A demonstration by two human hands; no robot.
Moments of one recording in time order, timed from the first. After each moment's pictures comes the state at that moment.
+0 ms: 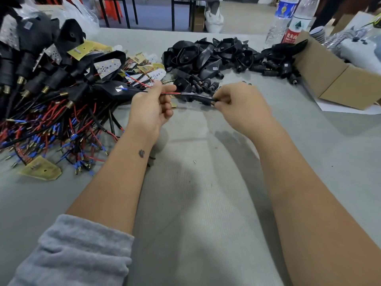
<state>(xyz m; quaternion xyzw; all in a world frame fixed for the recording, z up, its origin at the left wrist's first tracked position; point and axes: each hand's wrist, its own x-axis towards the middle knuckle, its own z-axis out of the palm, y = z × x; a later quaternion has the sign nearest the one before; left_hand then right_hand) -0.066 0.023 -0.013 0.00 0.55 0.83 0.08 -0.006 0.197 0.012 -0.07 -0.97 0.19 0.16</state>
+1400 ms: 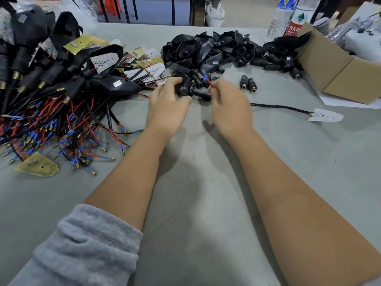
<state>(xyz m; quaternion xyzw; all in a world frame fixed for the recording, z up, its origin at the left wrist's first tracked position) -0.063 0.045 -0.033 0.09 0.85 0.51 -0.03 -0.021 0.178 -0.023 -0.07 -0.93 0.24 0.28</state>
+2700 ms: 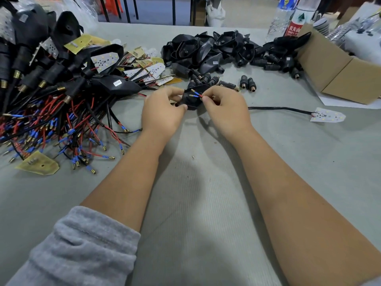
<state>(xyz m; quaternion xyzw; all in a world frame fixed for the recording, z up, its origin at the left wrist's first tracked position) -0.057 0.036 -0.028 0.10 0.87 0.48 -0.08 -0.020 0.178 -0.027 -0.06 -0.90 0.36 0.22</state>
